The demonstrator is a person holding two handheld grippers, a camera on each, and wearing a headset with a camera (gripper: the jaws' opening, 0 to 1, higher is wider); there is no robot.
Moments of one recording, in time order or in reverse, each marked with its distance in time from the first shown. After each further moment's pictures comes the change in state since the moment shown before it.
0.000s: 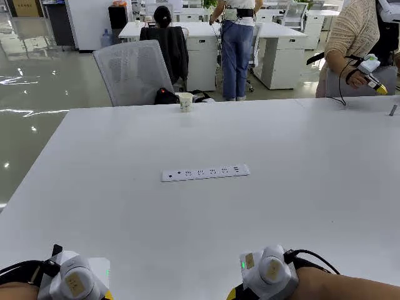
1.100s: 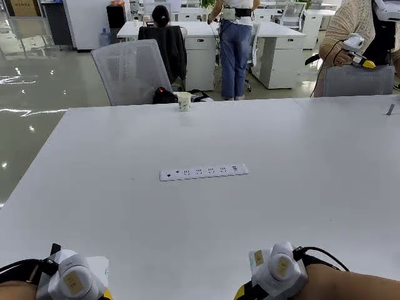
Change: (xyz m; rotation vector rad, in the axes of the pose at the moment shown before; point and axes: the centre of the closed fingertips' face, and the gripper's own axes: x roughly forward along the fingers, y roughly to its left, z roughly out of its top) left arm 0.000 0.001 0.000 0.000 -0.001 -0.001; right arm -0.013 -0.002 -0.015 0.014 0.016 -0.009
